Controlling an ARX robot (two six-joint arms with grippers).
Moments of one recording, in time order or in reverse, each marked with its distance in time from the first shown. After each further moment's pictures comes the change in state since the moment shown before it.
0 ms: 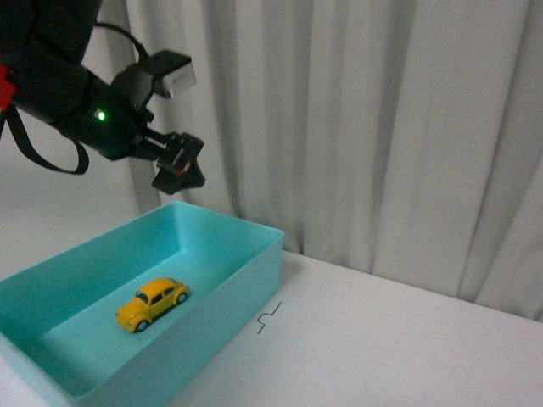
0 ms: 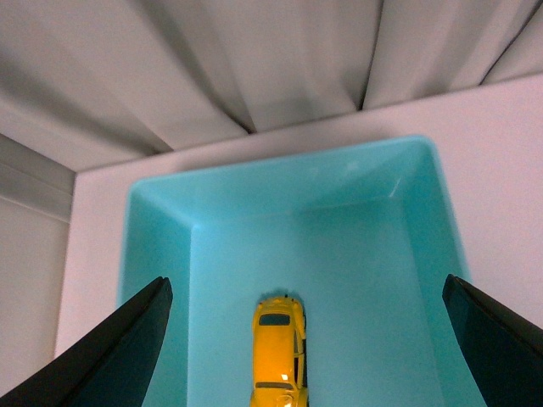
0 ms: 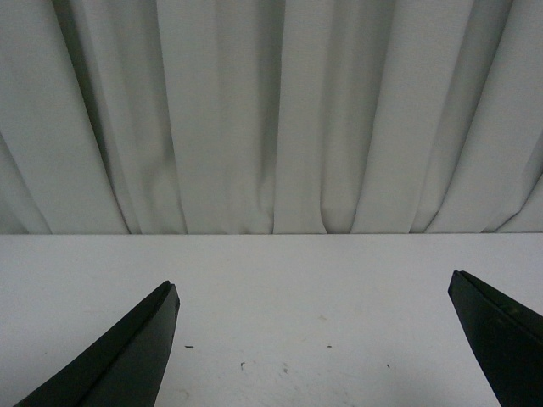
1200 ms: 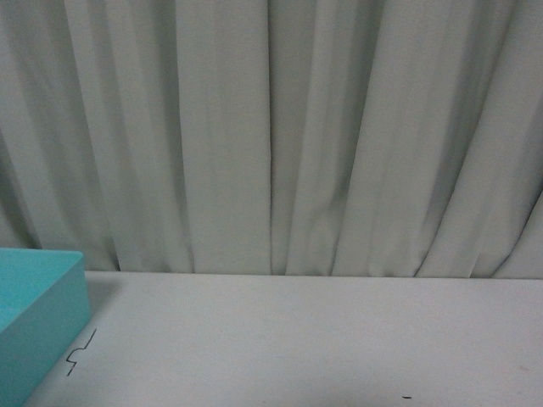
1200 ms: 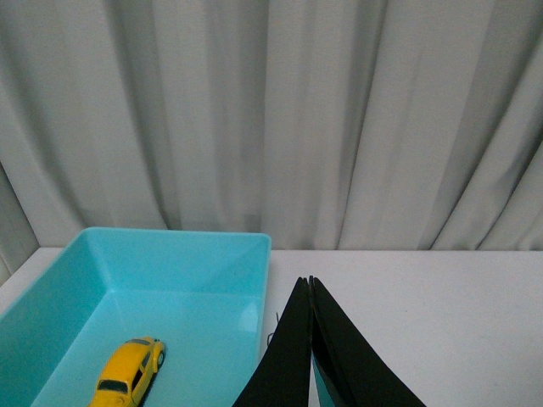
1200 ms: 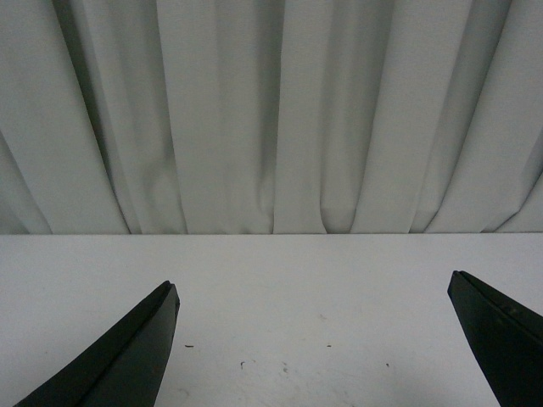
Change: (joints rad) left arm -0.301 -1.136 -0.939 0.463 -0.189 -0.440; right arm 0.000 0.000 0.000 0.000 0.000 0.000
